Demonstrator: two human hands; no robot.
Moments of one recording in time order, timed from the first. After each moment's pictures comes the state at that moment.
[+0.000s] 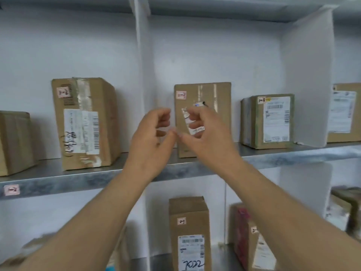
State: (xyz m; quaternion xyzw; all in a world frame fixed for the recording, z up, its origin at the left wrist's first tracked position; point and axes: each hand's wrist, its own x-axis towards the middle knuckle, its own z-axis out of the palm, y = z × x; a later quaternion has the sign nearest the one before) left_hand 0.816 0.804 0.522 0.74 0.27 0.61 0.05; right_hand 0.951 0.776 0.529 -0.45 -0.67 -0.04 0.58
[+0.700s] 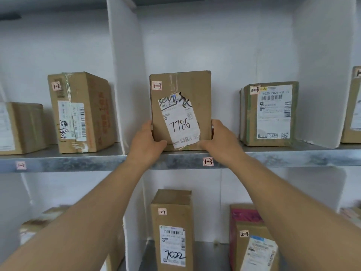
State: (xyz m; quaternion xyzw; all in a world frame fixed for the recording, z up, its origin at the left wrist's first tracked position) left_hand 0.883 0.849 0.502 0.66 0.54 0.51 0.10; right_hand 1.076 0.840 0.502 -0.56 -0.69 0.07 0.46
